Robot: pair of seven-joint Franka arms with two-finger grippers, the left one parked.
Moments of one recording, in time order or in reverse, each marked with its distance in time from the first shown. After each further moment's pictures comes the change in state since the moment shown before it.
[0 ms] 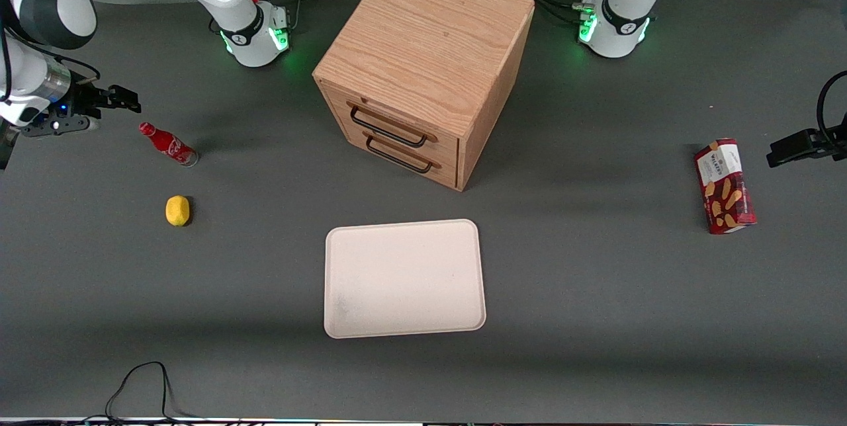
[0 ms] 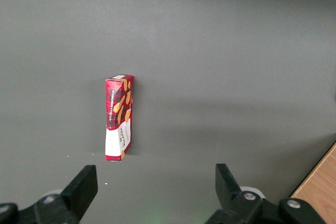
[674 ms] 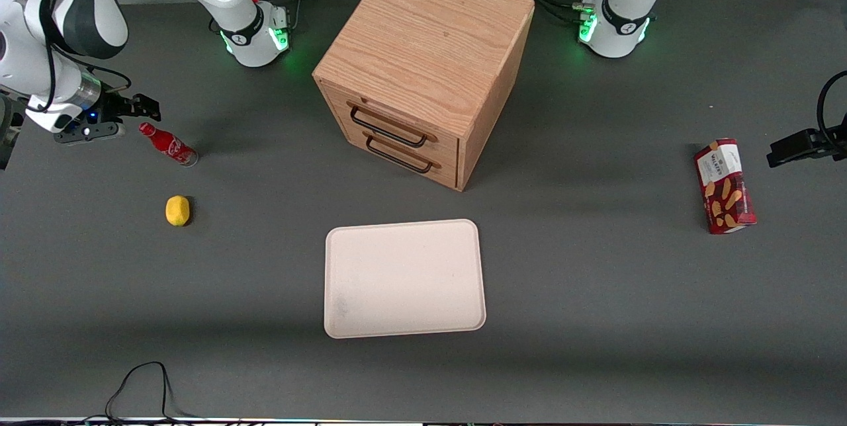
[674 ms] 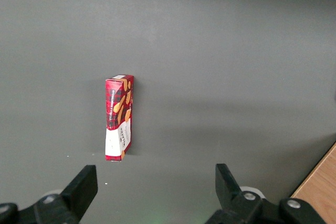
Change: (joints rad) arm 0.001 0.020 -0.005 -0.123 -0.020 0.174 0.000
